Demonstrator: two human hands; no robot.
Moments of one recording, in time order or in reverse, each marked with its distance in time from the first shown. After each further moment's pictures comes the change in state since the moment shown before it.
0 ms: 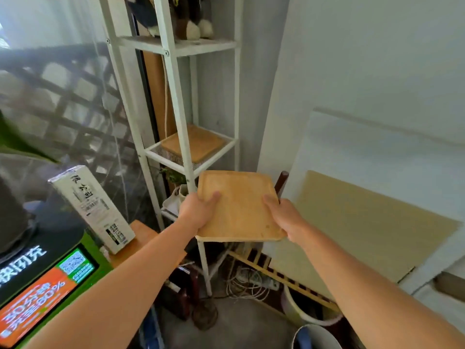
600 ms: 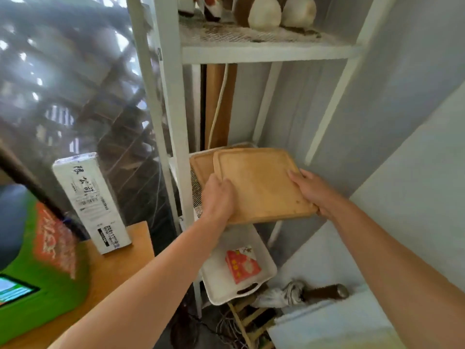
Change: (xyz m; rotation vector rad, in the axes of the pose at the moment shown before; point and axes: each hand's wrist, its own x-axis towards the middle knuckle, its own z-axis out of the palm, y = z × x) left_hand 0.231 0.116 0.029 -0.551 0.511 -0.170; right_hand 0.357 -0.208 0.030 -0.280 -0.458 -0.232
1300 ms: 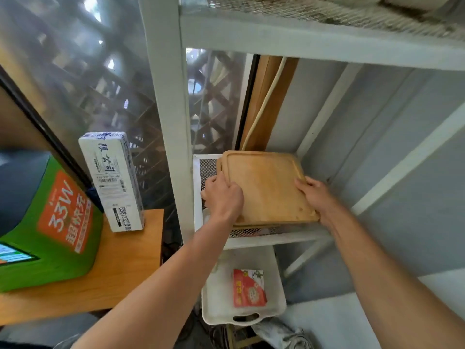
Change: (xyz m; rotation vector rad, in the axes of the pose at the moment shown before) left_hand 0.083 -0.009 0.015 0.158 0.378 -0.090; right_hand 0.145 -0.006 0.054 0.028 -0.225 0.028
